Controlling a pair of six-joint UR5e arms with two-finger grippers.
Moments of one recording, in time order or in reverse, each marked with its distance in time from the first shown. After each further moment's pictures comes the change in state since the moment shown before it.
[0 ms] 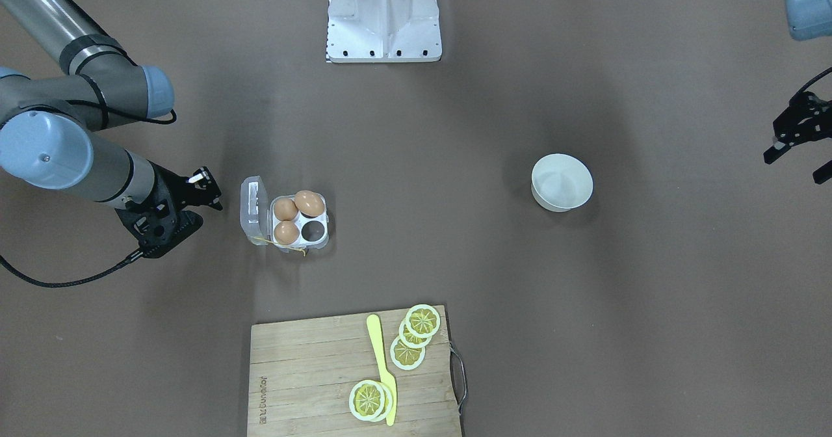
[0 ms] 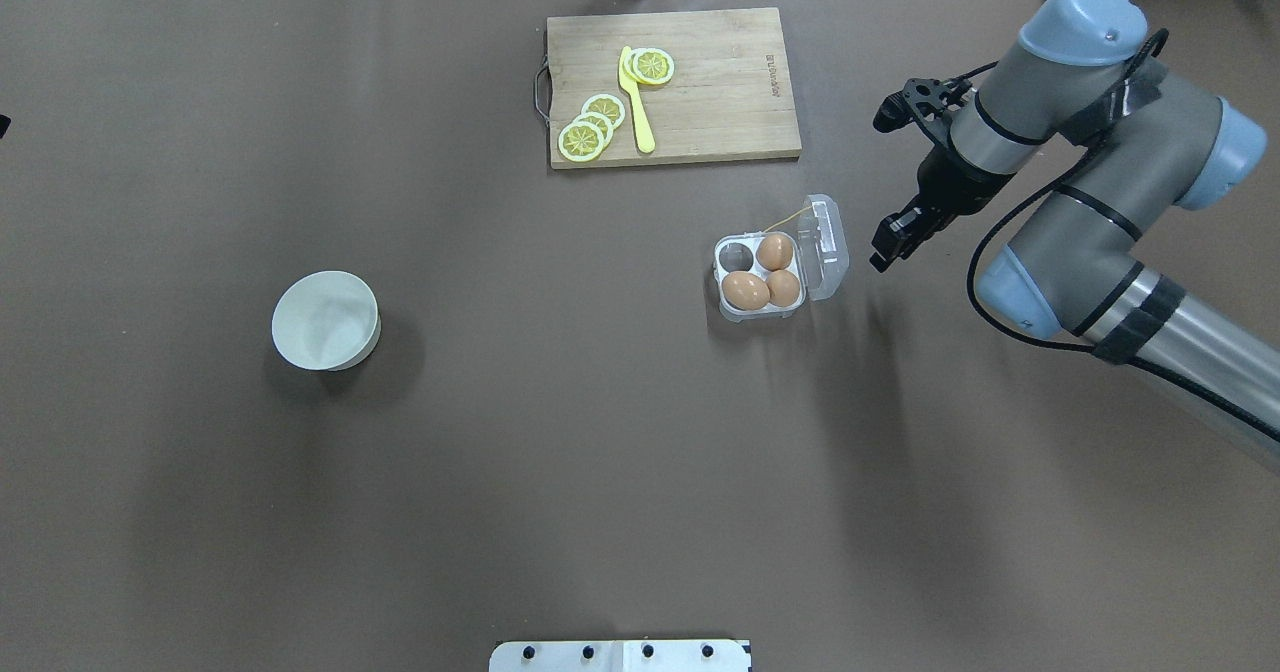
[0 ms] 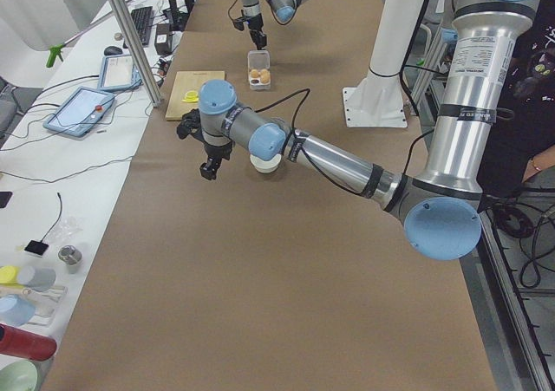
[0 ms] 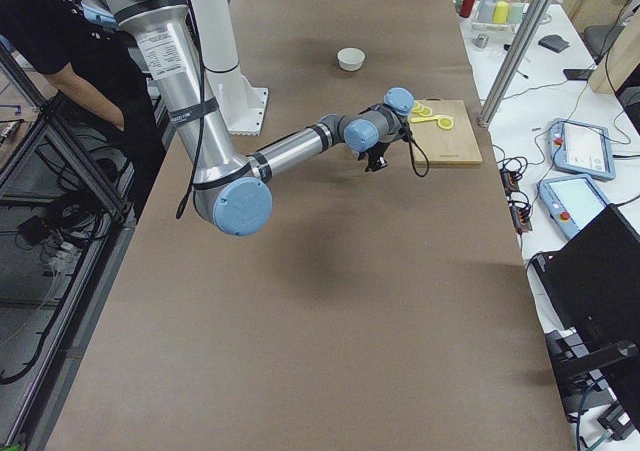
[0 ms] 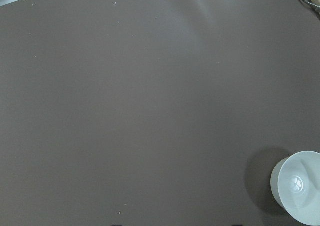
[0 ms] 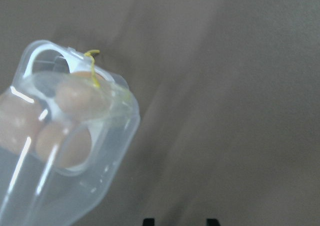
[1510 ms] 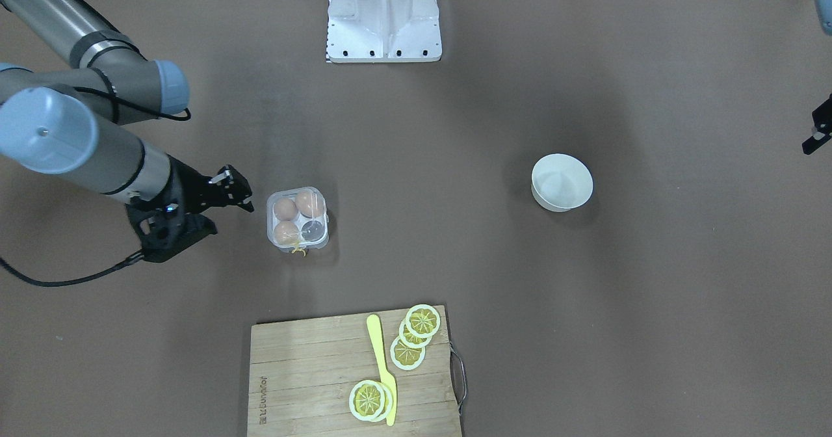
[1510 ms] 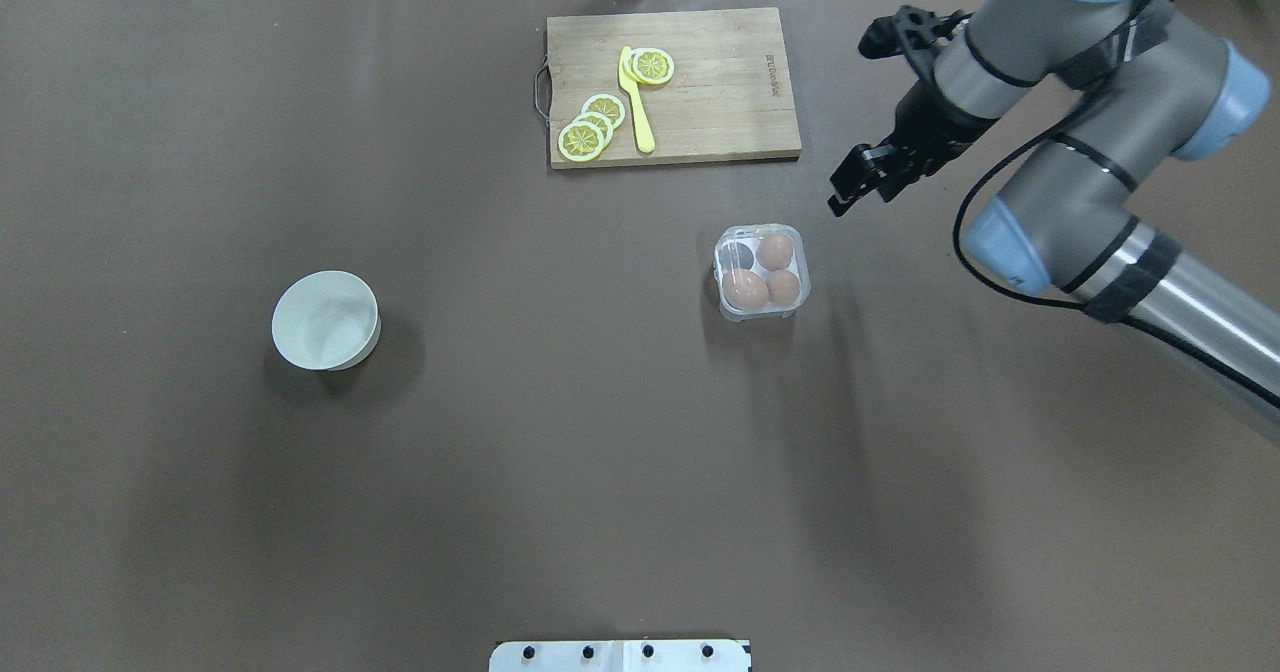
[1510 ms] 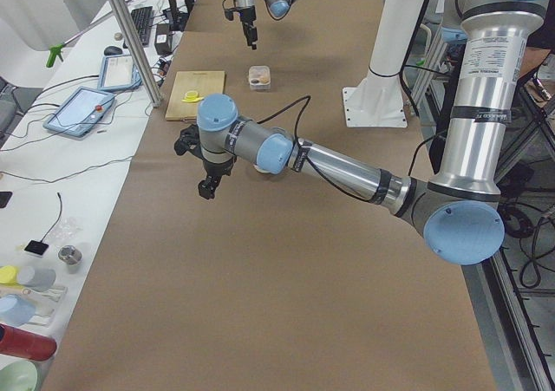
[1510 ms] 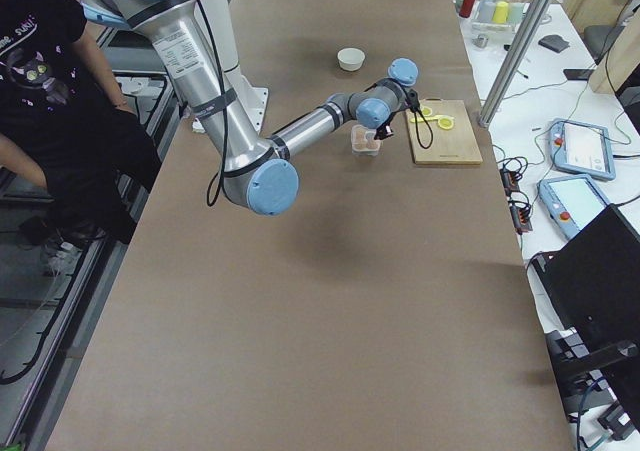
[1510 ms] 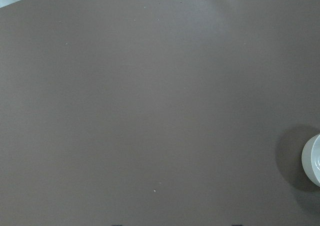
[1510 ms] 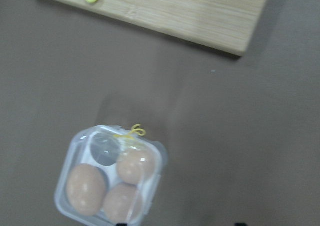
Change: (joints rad) left arm -0.078 0.046 0.012 0.052 0.002 0.134; right arm 0.086 0.021 0.056 0.033 0.013 0.198
